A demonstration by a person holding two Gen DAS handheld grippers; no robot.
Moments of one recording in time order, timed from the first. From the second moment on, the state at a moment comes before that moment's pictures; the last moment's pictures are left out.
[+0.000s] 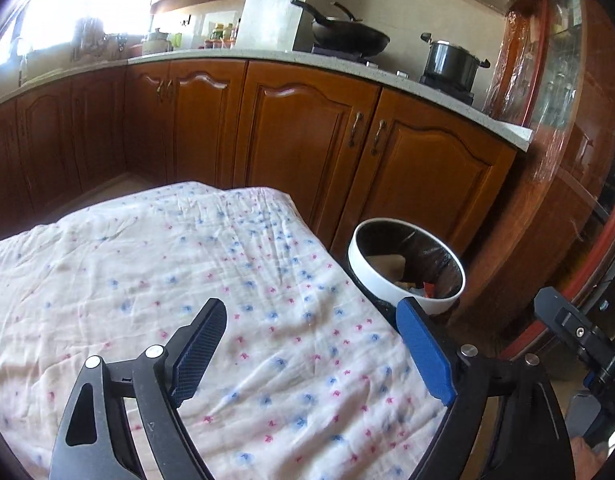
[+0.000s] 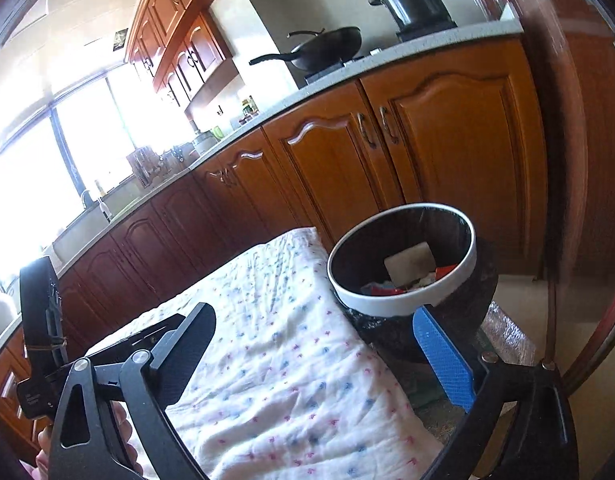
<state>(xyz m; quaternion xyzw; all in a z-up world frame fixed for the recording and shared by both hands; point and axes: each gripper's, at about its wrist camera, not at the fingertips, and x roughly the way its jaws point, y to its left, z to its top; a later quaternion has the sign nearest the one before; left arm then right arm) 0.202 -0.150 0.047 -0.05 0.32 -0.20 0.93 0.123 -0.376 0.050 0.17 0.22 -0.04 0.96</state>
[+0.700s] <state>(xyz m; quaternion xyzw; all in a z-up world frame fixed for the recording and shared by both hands) 0.103 -0.112 0.000 0.00 0.23 -0.13 0.97 0.077 -0.305 0.032 0.05 0.14 -0.09 0.99</state>
